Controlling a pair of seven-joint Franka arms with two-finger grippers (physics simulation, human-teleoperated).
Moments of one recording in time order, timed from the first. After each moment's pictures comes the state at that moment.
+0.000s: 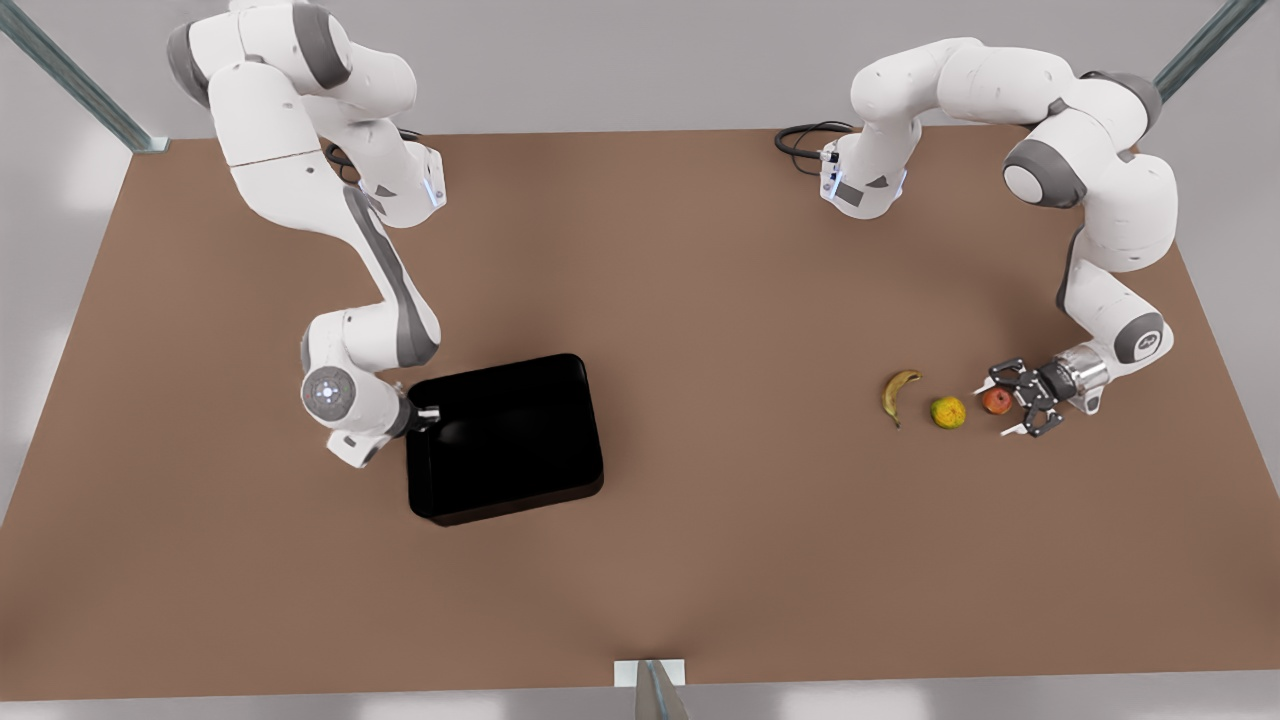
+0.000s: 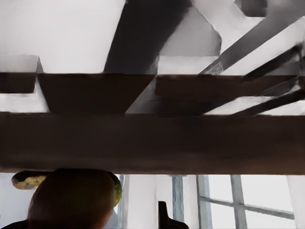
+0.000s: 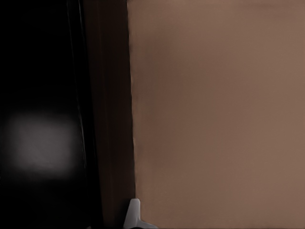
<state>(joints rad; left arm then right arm) 0.34 0.89 0.39 -1.79 -1.38 1.50 -0.44 0.19 0.44 0.05 -1.91 0.03 2.20 0.01</state>
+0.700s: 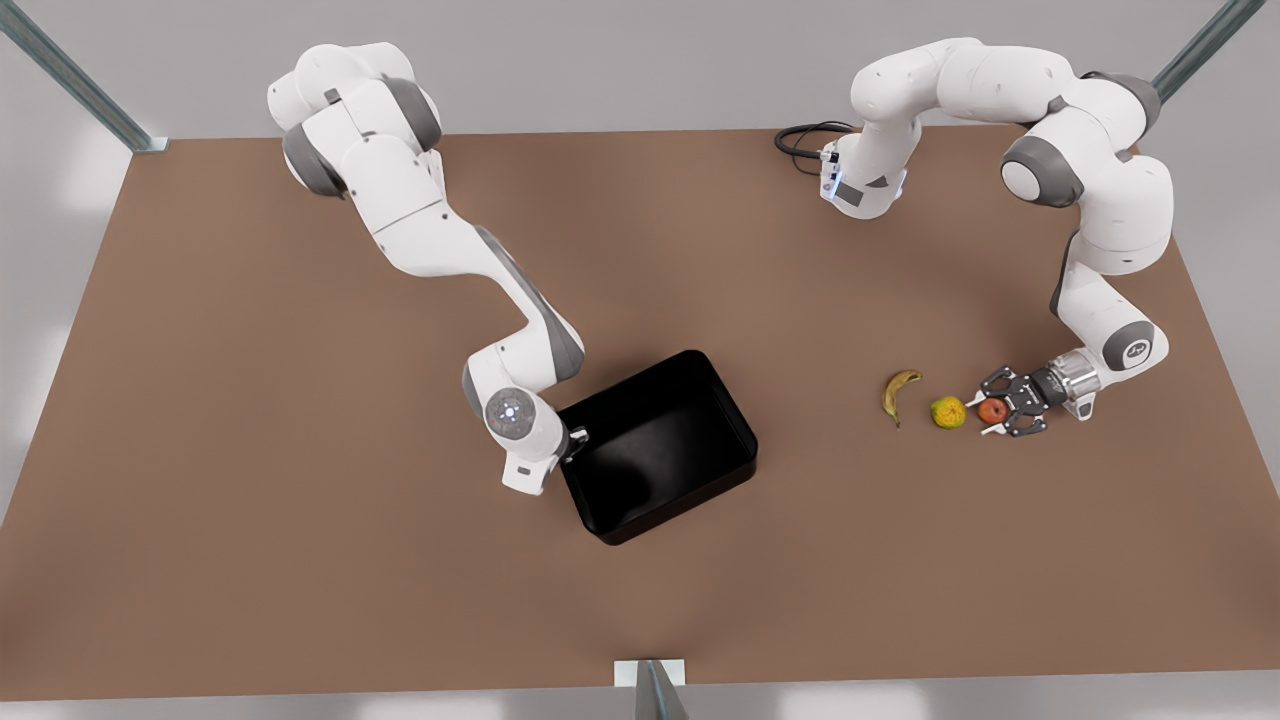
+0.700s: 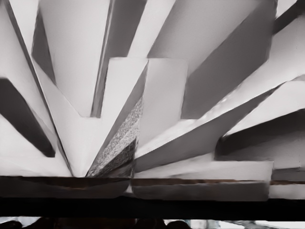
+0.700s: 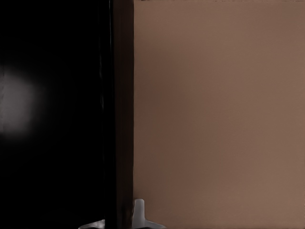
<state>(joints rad) 0.34 0.88 0.34 -1.79 -1.33 1.59 -0.45 0.48 0.82 0.05 -1.41 0.10 2.23 0.00</state>
